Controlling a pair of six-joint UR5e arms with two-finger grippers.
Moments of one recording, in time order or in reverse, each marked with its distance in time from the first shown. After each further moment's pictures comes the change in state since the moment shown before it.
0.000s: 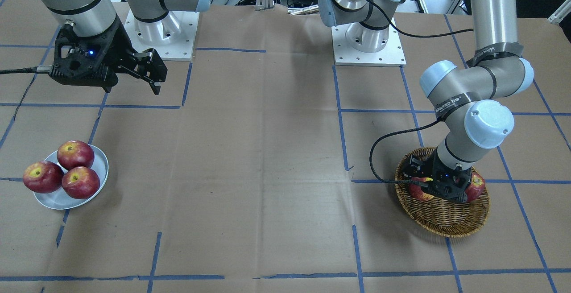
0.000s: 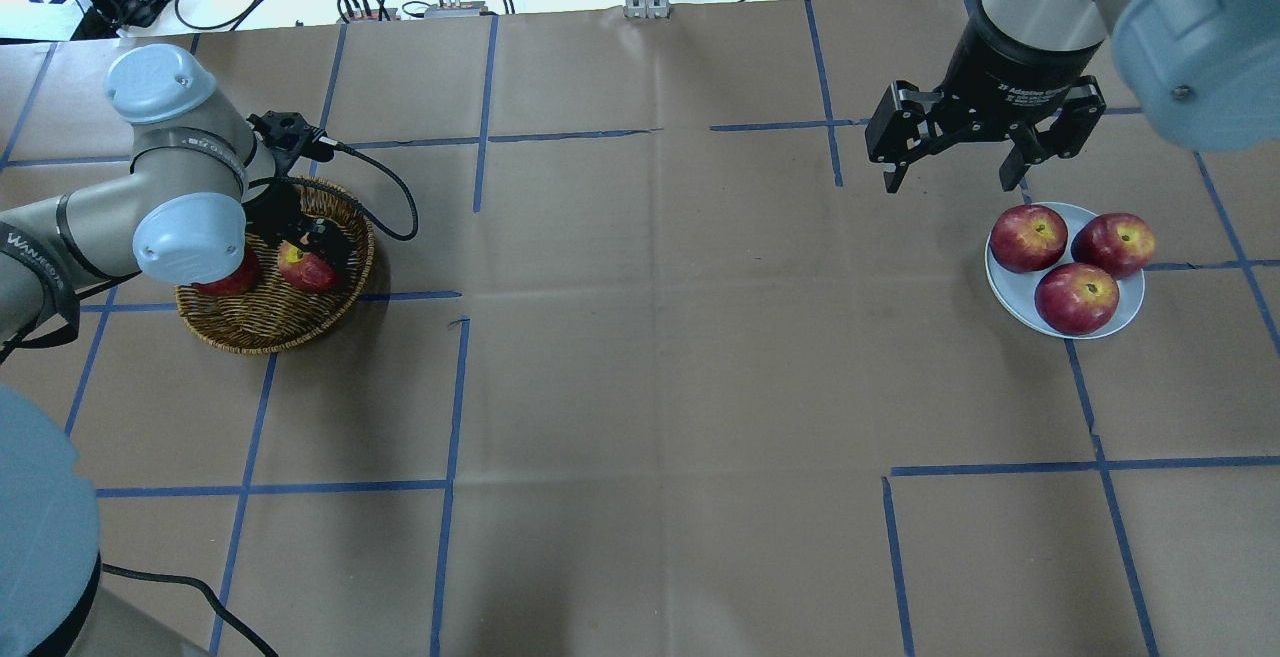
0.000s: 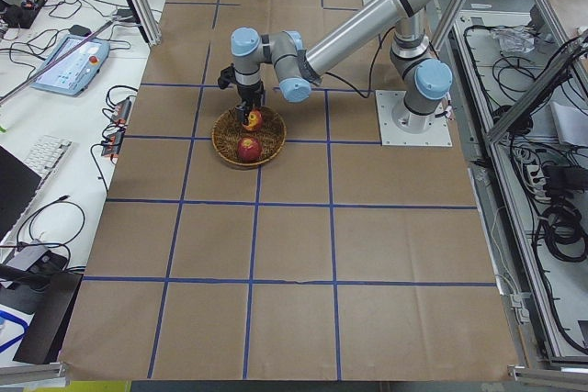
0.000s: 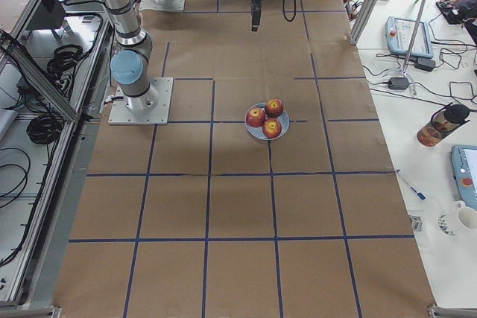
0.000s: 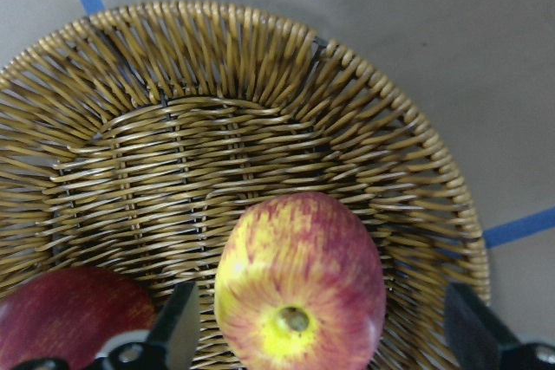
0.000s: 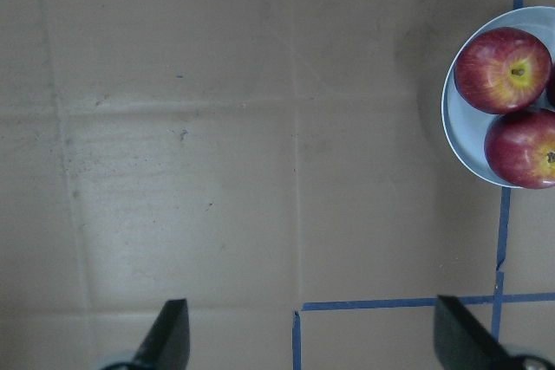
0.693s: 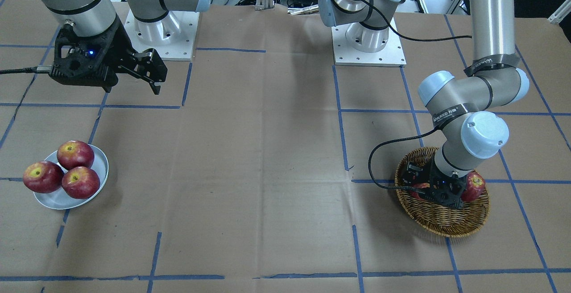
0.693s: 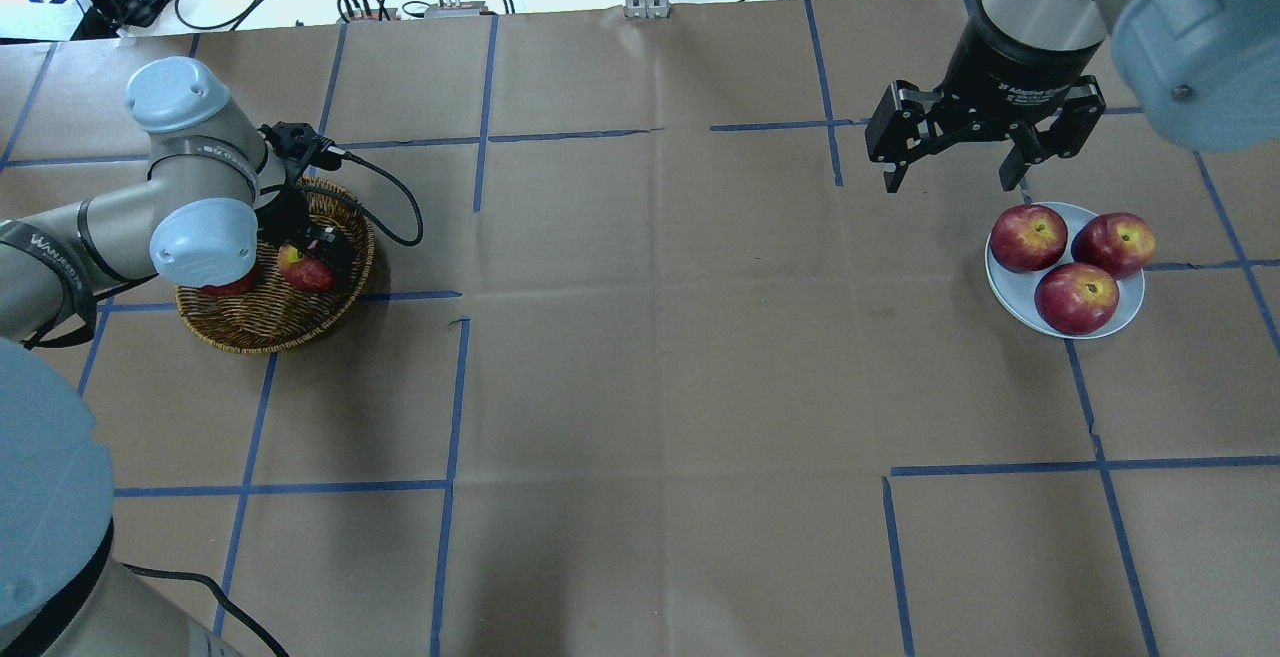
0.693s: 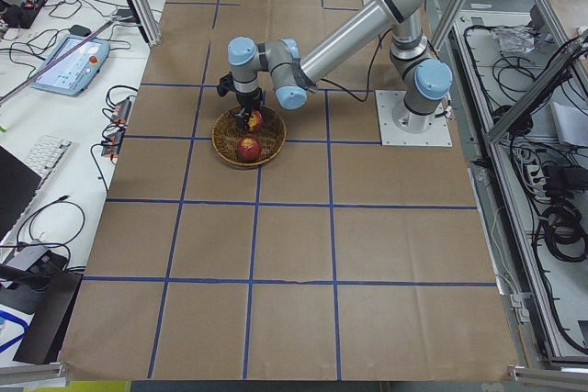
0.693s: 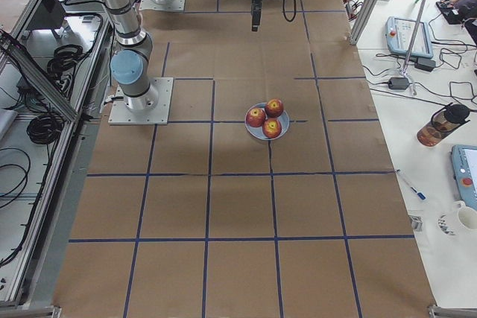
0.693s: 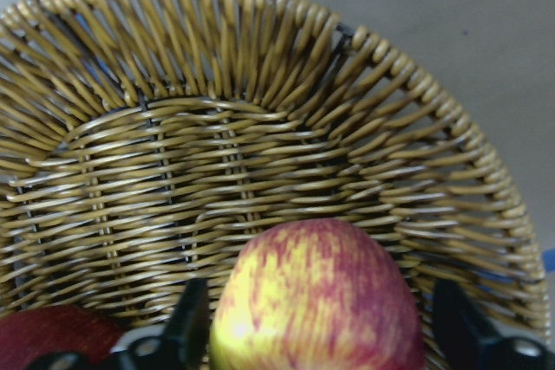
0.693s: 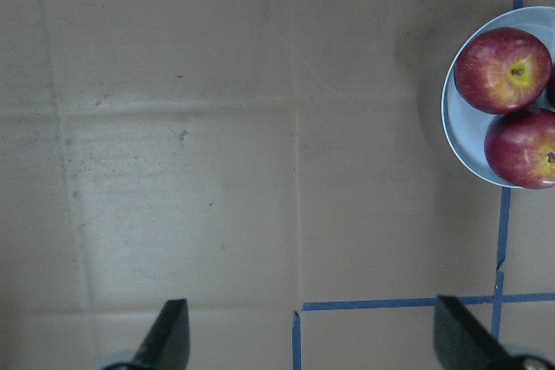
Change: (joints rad) left arm 0.002 -0.042 0.005 0.024 0.002 0.001; right arm 0.000 0.000 0.000 0.000 0.000 0.000
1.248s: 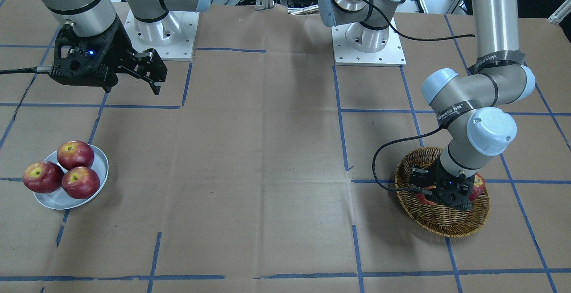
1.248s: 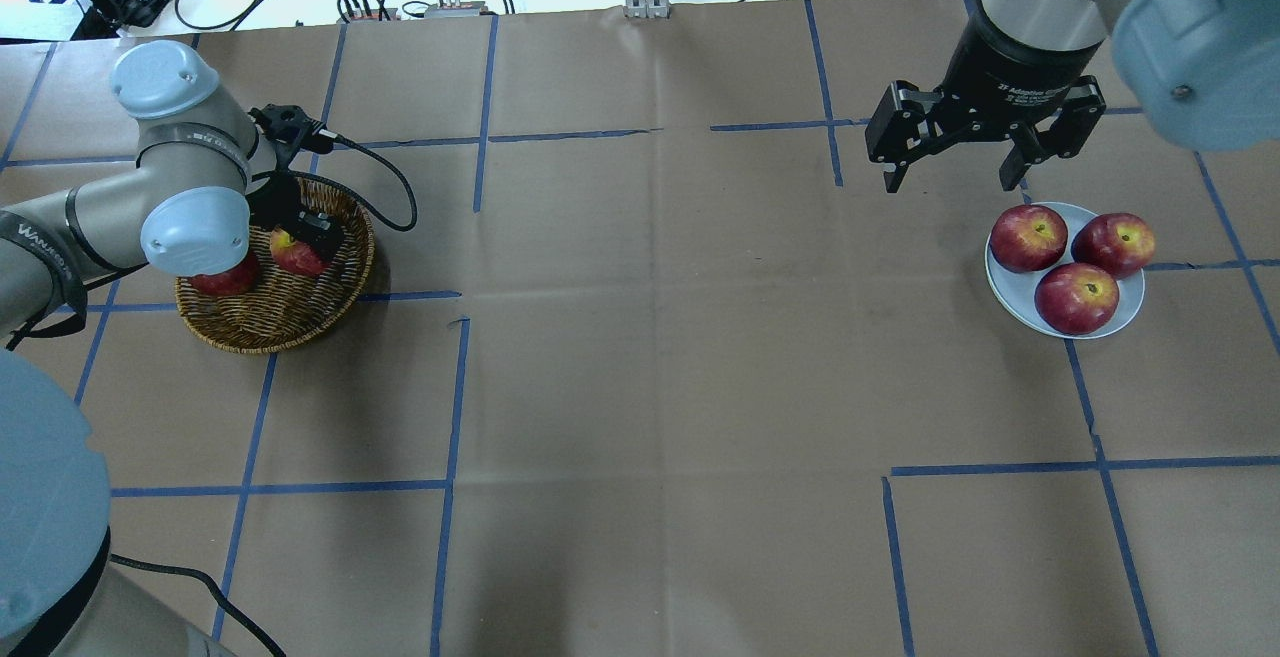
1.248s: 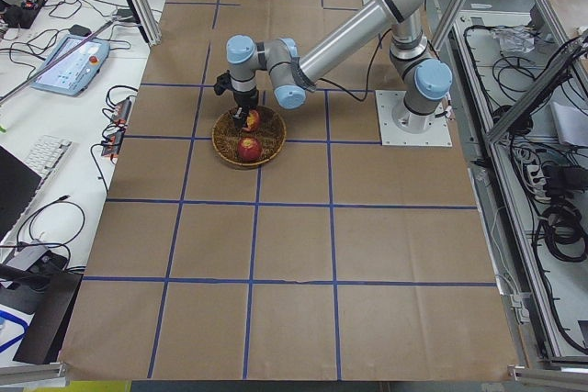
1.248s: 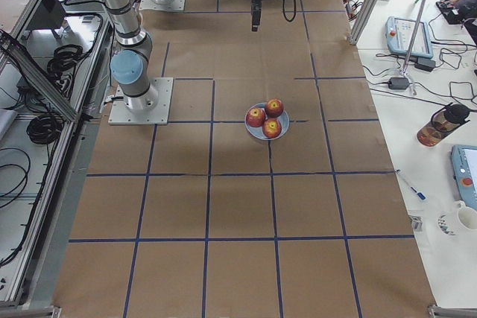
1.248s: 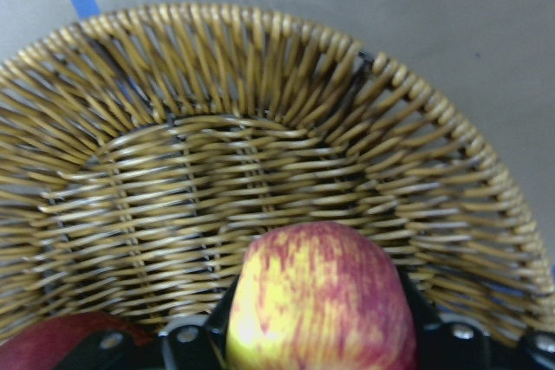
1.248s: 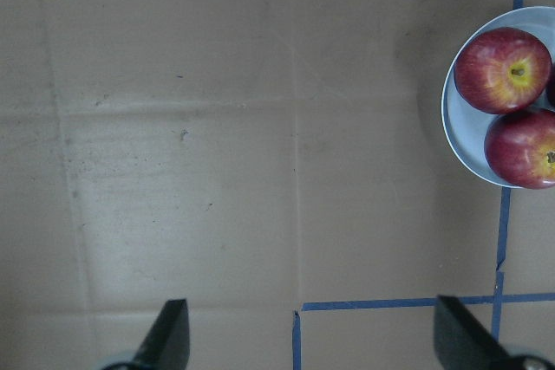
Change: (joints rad) left arm -0.007 0.021 0.036 -0.001 0.001 -0.009; right arm 0.000 0.000 0.000 0.000 0.000 0.000
